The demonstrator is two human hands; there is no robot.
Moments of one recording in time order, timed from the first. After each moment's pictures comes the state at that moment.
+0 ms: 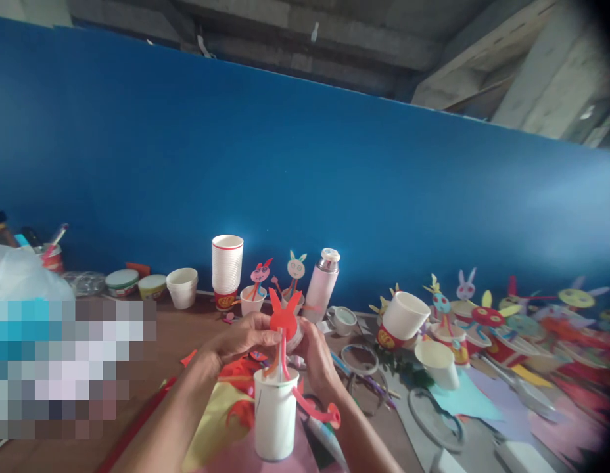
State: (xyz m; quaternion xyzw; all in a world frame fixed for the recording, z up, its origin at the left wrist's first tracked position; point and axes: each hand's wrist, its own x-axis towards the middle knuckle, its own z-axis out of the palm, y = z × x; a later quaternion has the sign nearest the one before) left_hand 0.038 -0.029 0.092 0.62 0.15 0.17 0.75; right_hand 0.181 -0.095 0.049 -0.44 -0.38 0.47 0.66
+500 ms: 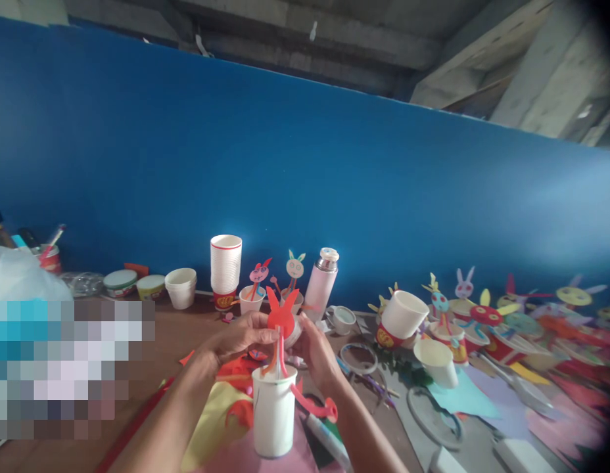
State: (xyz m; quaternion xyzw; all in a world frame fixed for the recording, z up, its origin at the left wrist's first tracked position) left_hand 0.037 -0.026 0.089 0.60 0.15 0.17 0.77; right_hand 0.188 -0.097 0.058 -0.45 -0.36 0.53 0.63
